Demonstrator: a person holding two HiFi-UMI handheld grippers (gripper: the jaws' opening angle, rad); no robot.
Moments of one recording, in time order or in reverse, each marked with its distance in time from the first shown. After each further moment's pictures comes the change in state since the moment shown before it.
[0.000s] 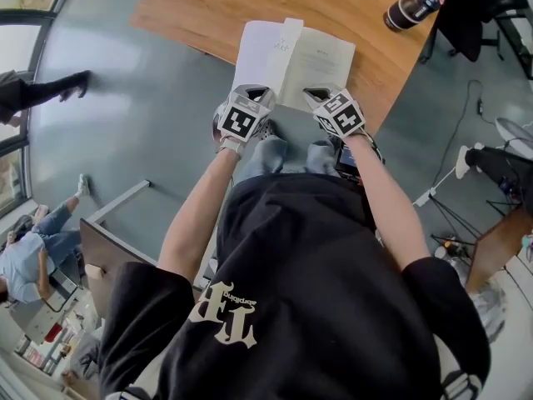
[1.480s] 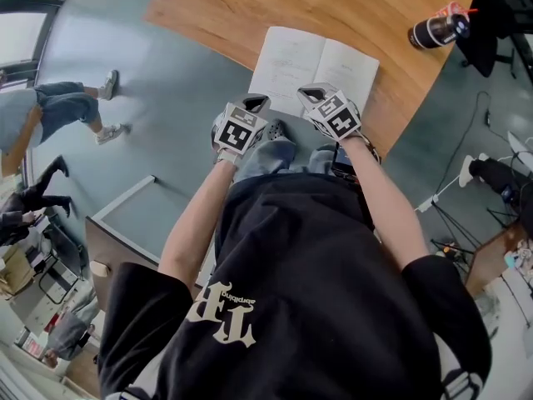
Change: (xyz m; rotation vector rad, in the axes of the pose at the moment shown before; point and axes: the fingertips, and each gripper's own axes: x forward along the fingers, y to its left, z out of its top) left arm -0.023 0.057 -0.032 -0.056 0.026 -0.008; right arm 0.059 0.015 0.065 -0.050 -0.012 0.038
